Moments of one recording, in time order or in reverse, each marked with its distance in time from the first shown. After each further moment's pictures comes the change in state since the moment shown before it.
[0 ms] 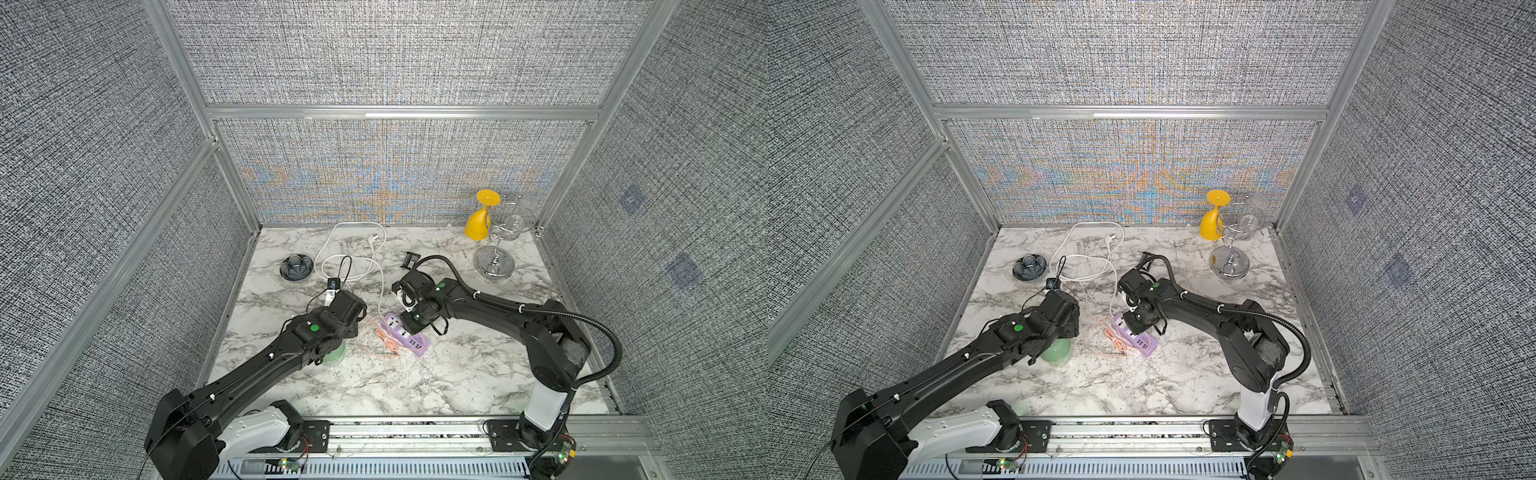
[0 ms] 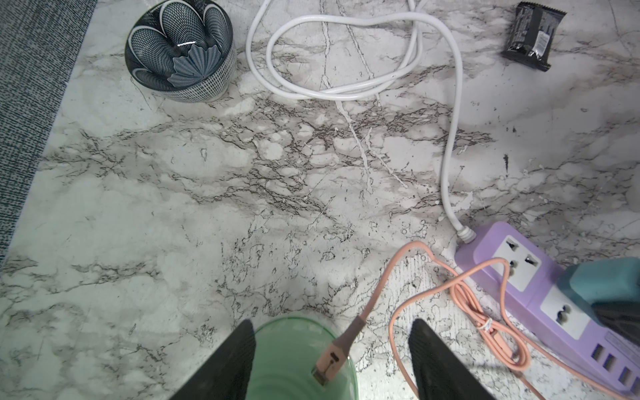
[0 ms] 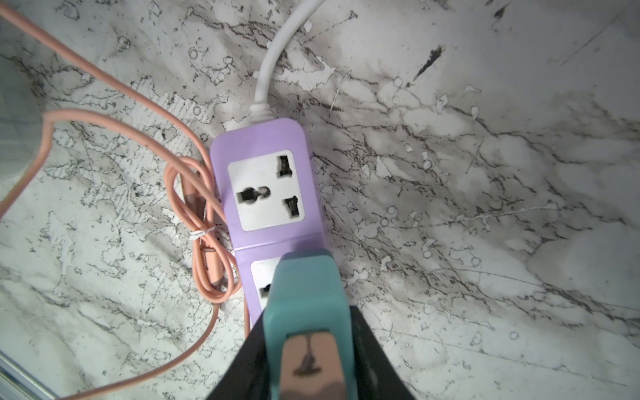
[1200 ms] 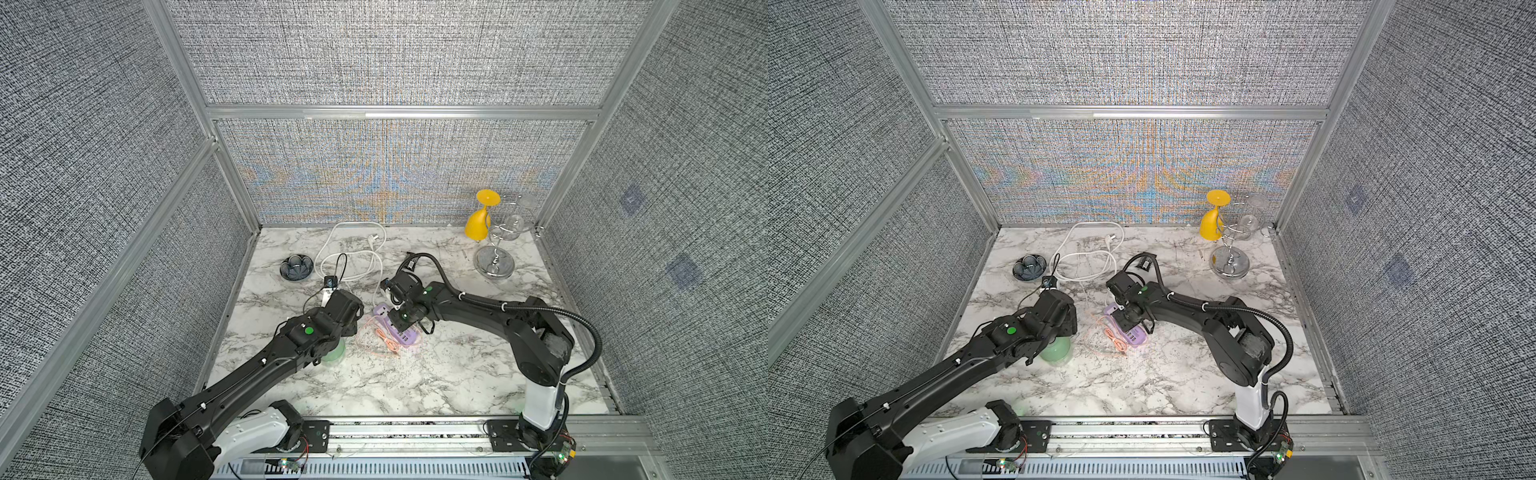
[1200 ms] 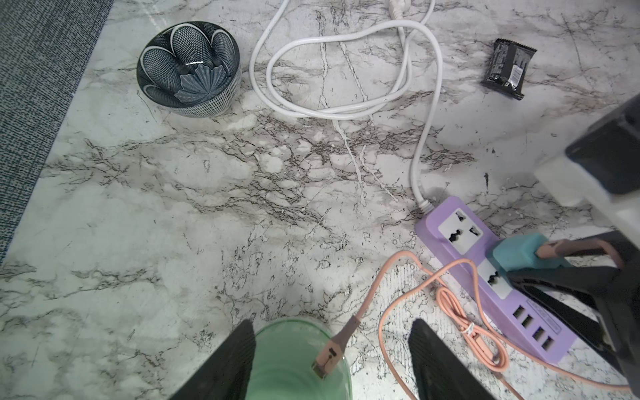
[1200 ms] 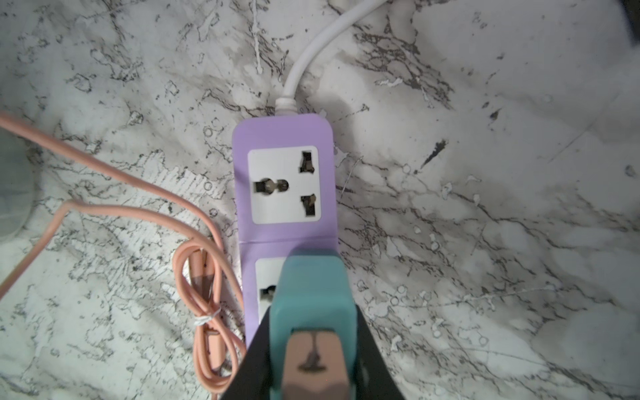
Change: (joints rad) left arm 0.000 -0.050 0.007 0.000 -0.005 -0.004; right arm 0.049 0.111 0.037 0.123 0.082 0.001
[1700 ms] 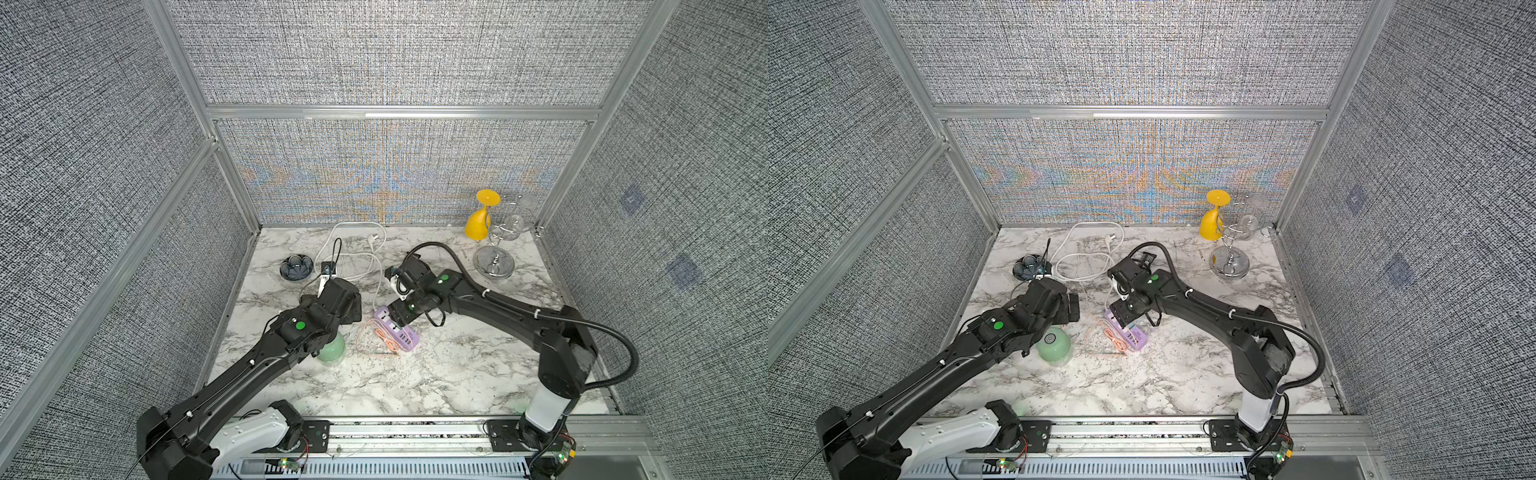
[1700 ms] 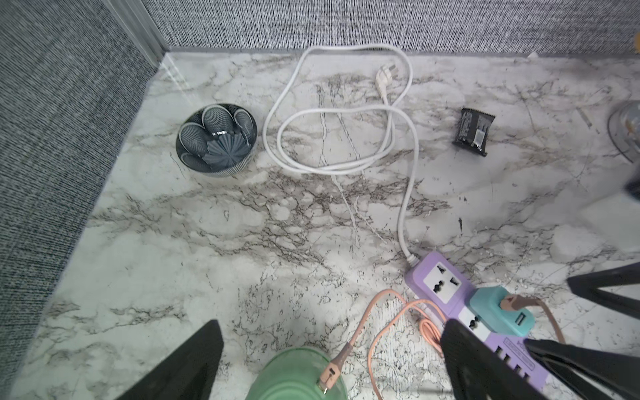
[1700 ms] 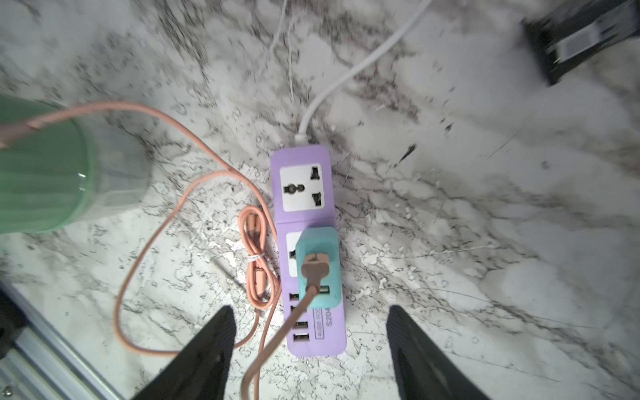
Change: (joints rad) left arm 0.002 -0.025 0.156 -0.035 -0.068 0.092; right arm -0.014 -0.194 0.120 -0.184 -0.043 -0.001
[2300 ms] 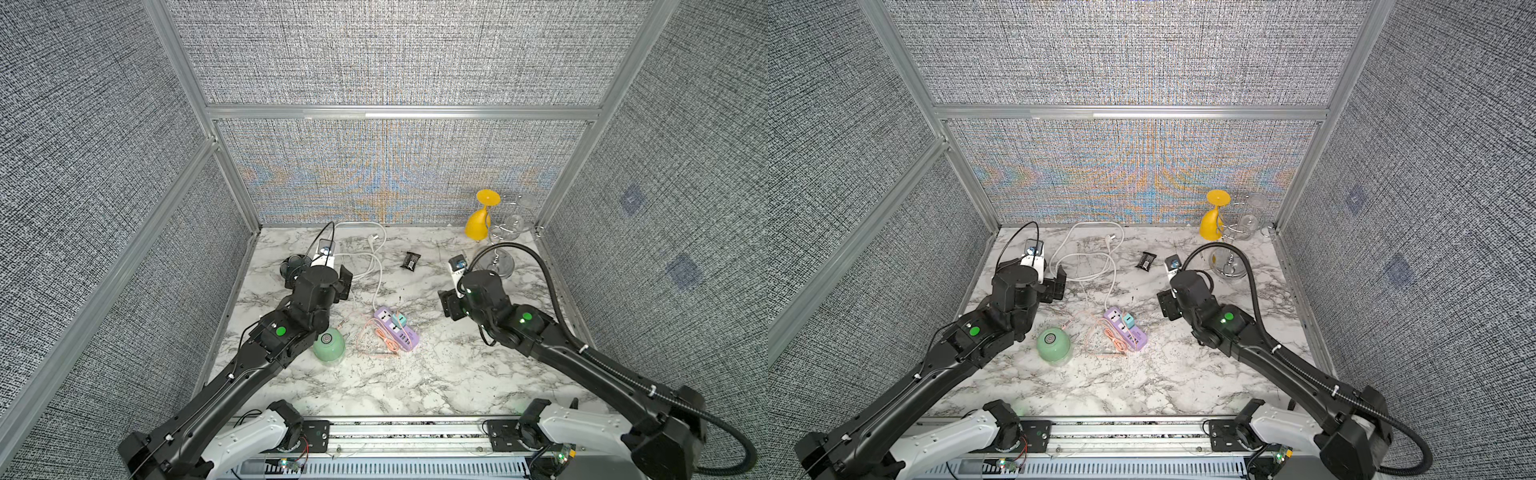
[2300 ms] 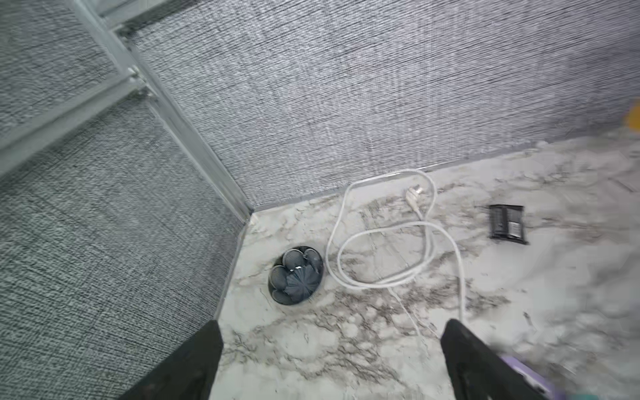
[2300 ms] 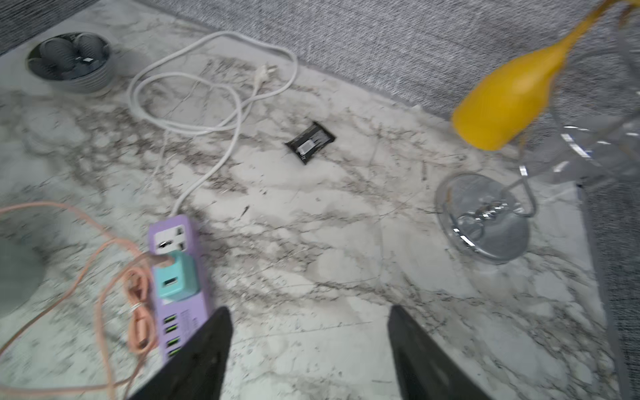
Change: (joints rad) left arm 0.111 -0.086 -0.050 0.378 -0.167 0.559; right arm -0.161 -0.637 -0.568 0.428 0.399 -0.049
